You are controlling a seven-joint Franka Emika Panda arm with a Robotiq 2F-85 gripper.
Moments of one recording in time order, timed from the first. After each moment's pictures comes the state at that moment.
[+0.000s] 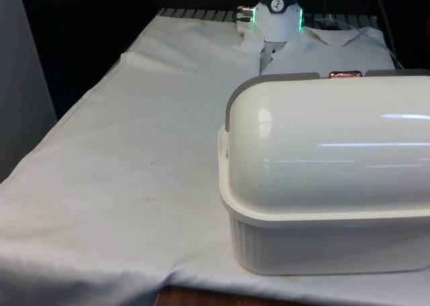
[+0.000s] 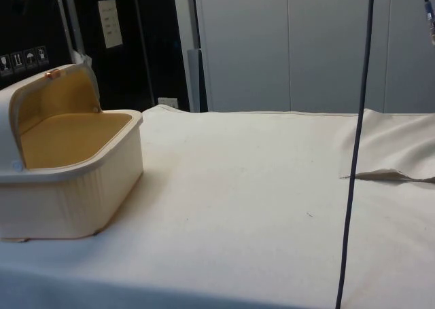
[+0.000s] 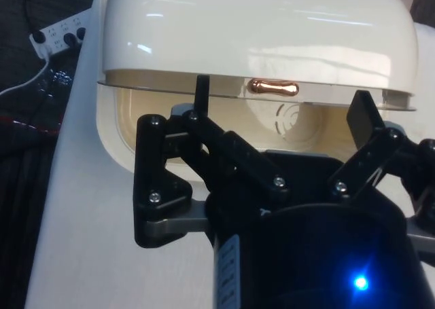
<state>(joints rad) 0.25 0.29 -0.07 -1.66 -0.08 2.55 0.03</state>
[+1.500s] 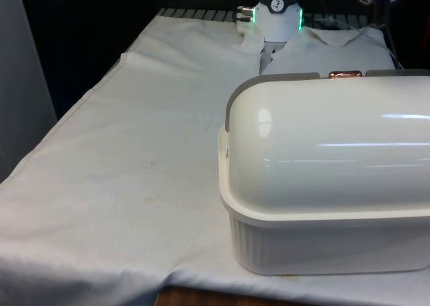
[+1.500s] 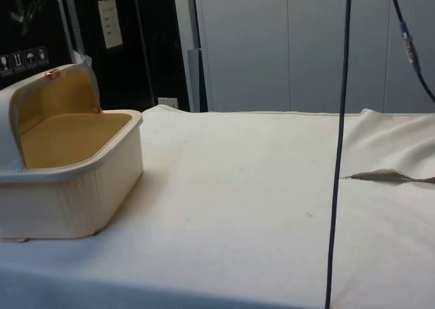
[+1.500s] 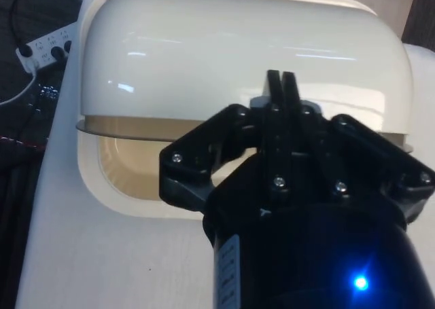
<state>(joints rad) 0.24 0.43 -0.08 -1.52 -0.08 2.56 0.03</state>
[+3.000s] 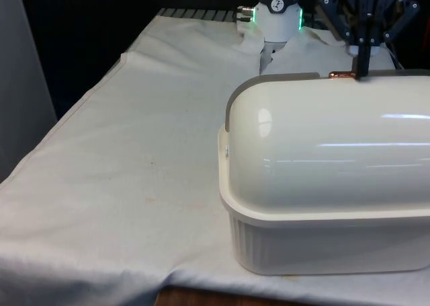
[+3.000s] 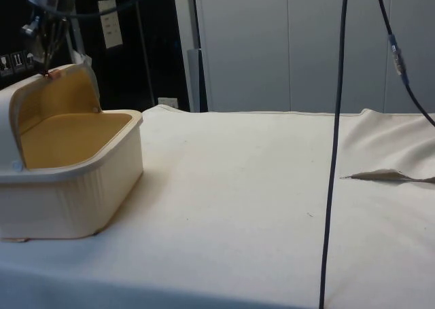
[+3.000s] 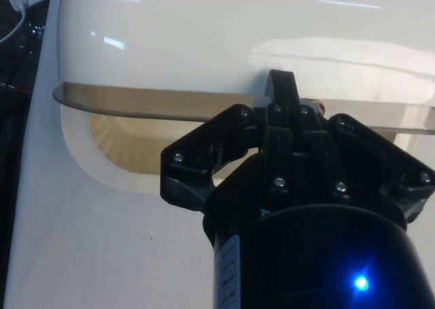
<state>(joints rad) 0.24 0.49 -0.08 -1.55 -0.08 2.49 0.04</state>
